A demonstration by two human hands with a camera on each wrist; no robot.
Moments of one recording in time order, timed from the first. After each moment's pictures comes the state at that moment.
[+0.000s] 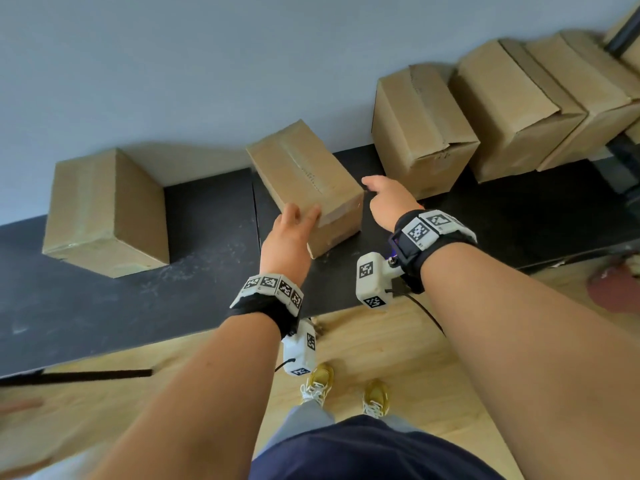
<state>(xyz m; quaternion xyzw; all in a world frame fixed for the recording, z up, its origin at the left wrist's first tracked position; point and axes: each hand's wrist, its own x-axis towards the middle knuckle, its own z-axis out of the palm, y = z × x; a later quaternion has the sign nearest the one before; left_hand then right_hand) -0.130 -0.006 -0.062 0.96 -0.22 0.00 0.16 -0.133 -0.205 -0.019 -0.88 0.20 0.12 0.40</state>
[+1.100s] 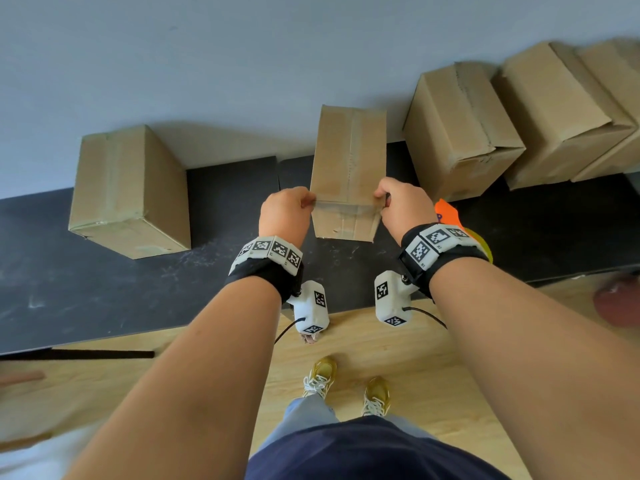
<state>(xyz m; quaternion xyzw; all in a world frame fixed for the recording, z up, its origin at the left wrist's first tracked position) -0.062 0.033 -0.055 0.95 -0.10 0.00 0.29 -0.121 -0.165 -0.049 -0.96 0.13 0.00 0.26</state>
